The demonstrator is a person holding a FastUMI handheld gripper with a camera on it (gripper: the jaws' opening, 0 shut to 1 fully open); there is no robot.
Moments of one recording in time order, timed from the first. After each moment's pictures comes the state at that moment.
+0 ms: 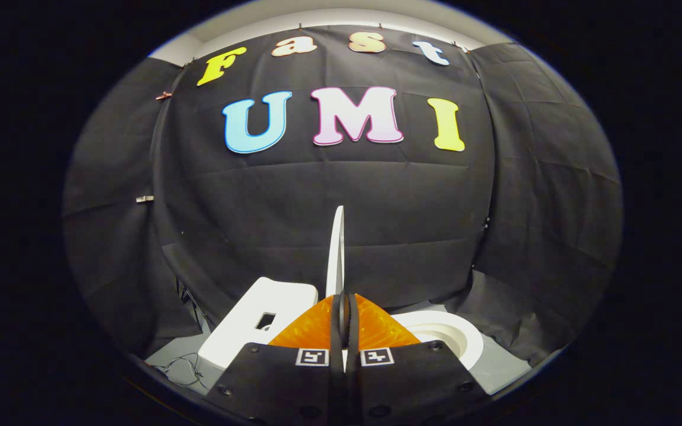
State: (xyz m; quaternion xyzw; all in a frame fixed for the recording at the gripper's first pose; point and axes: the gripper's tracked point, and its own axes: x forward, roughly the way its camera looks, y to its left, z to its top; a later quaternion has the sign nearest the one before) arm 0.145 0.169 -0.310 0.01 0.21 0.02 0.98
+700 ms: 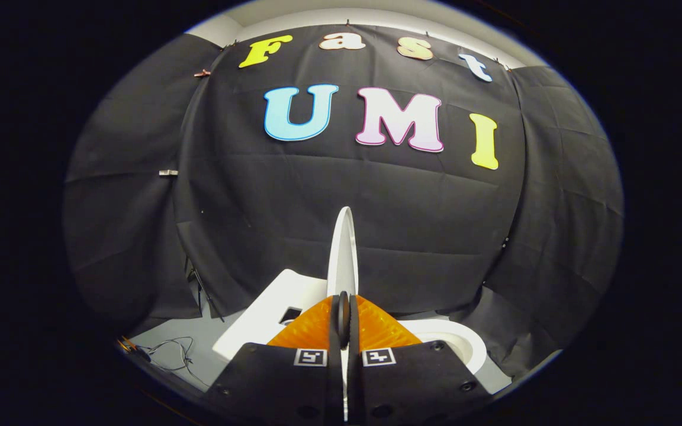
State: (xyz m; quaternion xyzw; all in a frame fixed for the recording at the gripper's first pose) arm 0.140 0.241 -0.314 -0.06 0.21 0.06 0.97
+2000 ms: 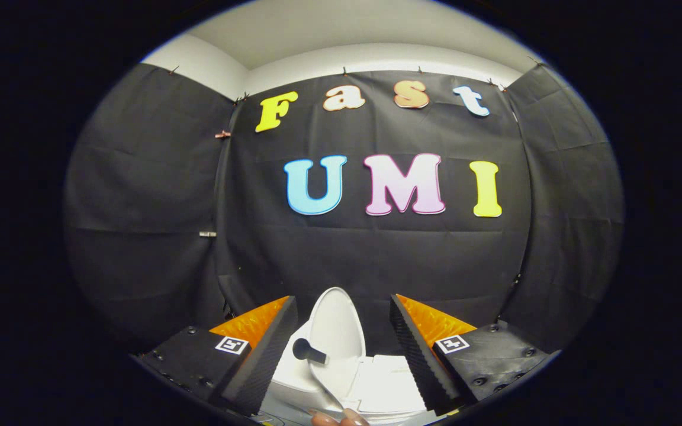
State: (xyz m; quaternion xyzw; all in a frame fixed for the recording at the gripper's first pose) arm 0.083 0.175 -0.121 0.02 0.09 0.14 0.99
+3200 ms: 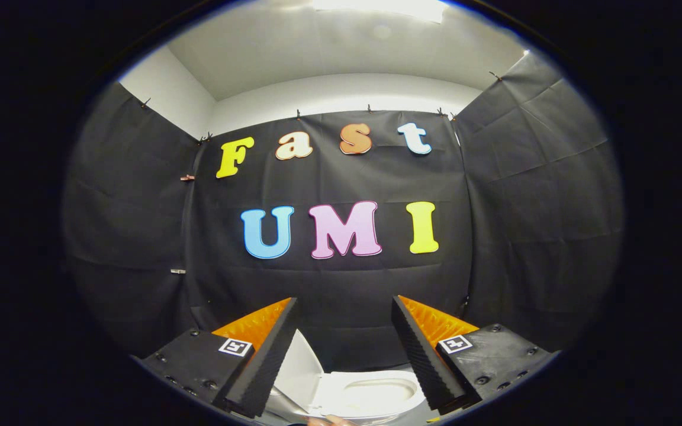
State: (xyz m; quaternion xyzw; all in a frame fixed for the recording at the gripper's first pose) arm 0.029 0.039 -0.013 0.03 0.02 0.05 1.00
